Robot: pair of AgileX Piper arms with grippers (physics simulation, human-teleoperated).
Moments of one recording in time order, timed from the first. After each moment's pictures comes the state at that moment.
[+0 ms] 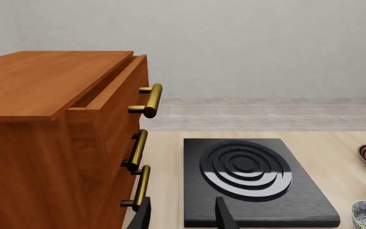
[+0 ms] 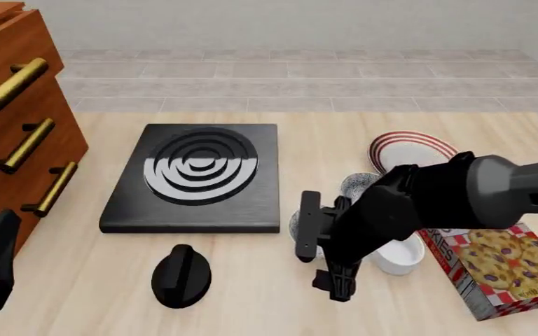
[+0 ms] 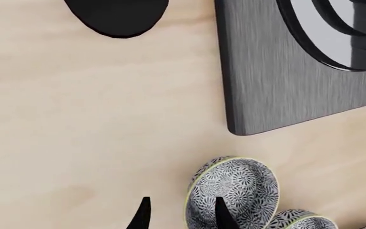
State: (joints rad) left arm 0.00 0.01 0.00 0.00 0.00; right arm 0.70 1.67 -0.80 0.43 -0.75
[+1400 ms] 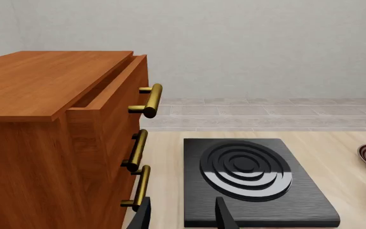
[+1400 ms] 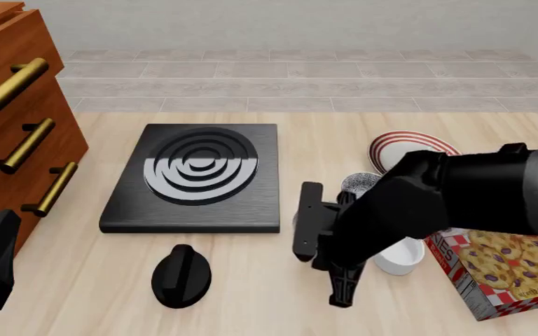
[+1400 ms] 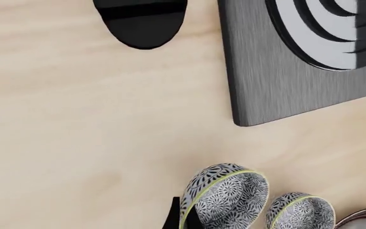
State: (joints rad) left arm 0.00 0.01 0.00 0.00 0.00; right arm 0.77 1.53 -0.82 0.58 -0.64
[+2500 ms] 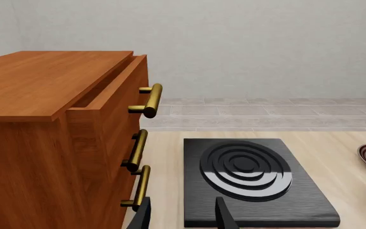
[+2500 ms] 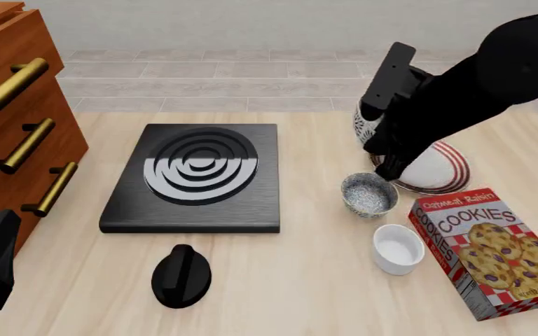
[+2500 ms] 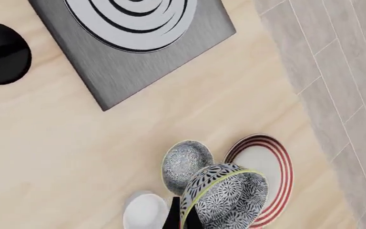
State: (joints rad) left arm 0.00 0.01 0.00 0.00 0.00; right arm 0.44 1.38 -1.11 0.75 -0.67
